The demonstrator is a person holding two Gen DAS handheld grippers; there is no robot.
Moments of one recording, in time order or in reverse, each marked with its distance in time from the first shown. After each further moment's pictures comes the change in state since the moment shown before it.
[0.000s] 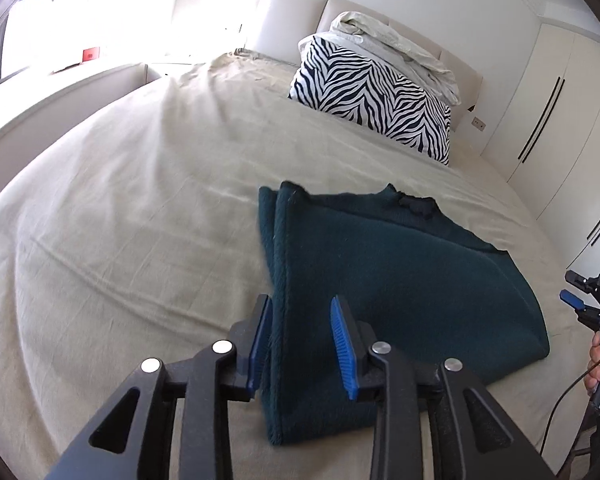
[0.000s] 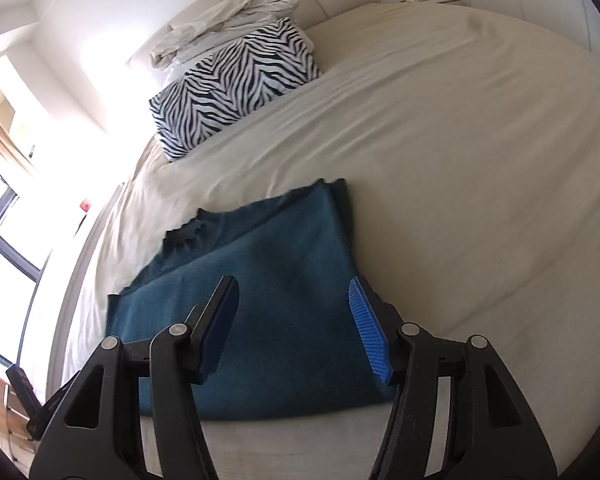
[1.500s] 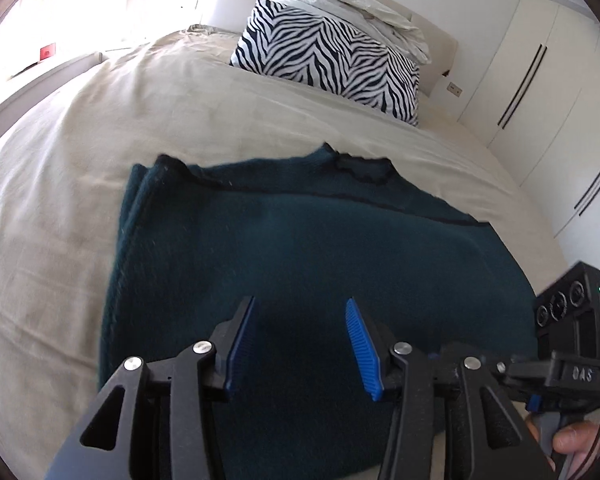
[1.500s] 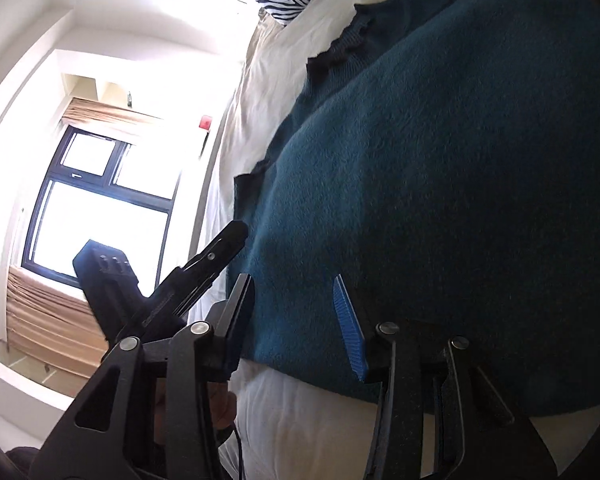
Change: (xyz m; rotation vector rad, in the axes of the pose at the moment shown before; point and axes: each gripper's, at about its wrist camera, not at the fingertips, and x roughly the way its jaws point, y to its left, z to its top) left arm 0.068 -0.082 -0.019 0.054 0.142 -0.086; right arm 0.136 0.114 -0.115 0.123 0.440 0.504
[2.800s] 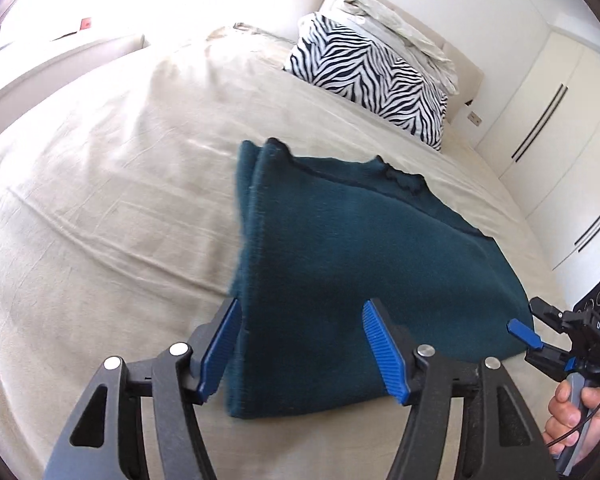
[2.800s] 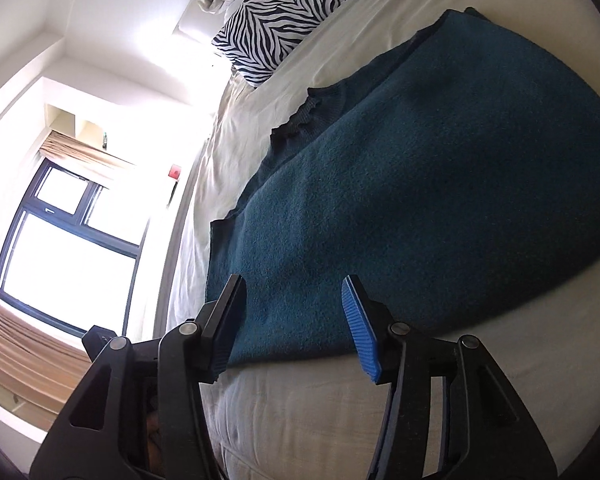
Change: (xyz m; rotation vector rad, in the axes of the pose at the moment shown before) left arm -0.067 0.083 -0.027 -0.176 -0.053 0.009; right arm -0.071 0.024 -0.025 0.003 -0.217 -0.129
